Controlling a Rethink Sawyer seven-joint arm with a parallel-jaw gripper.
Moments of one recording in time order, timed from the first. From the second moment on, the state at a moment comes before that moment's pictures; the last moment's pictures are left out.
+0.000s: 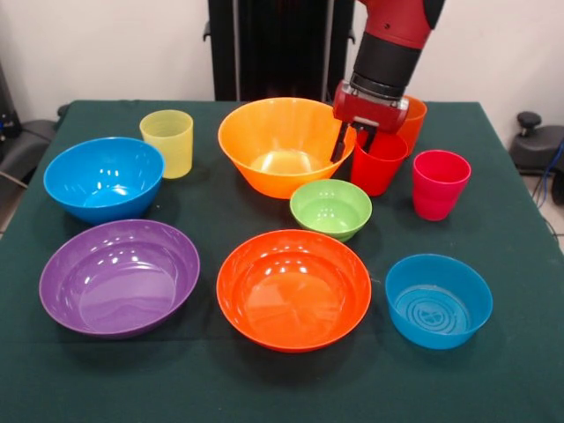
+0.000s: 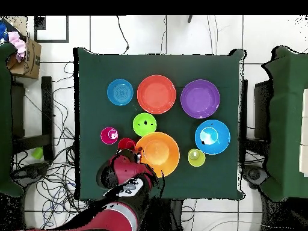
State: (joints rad) arm 0.22 -0.40 -0.29 1.94 0.04 -0.15 2.00
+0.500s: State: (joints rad) arm 0.20 -0.46 -0.27 1.99 0.04 -0.14 2.00
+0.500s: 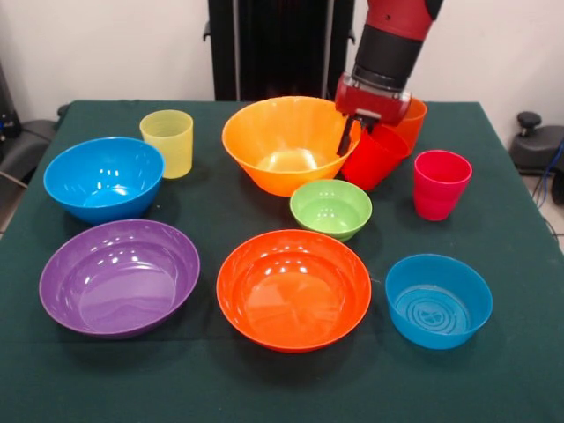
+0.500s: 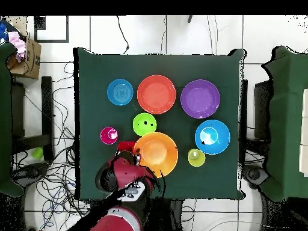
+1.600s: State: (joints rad) arm 0.24 -0.97 -0.25 2.16 0.04 0.44 2.00
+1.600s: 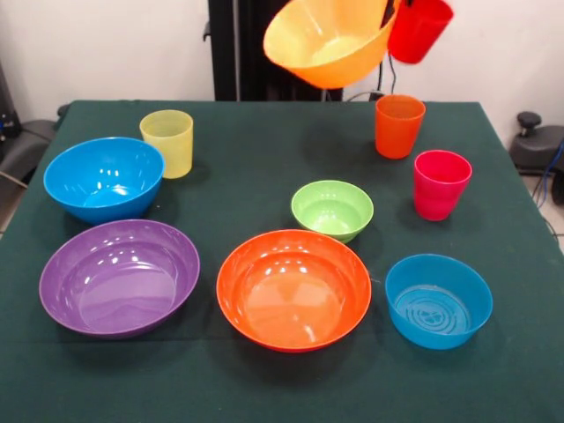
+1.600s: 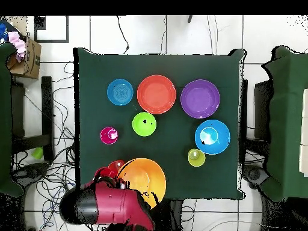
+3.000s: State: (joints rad) arm 0.20 -0.89 -0.27 1.94 0.02 0.52 2.00
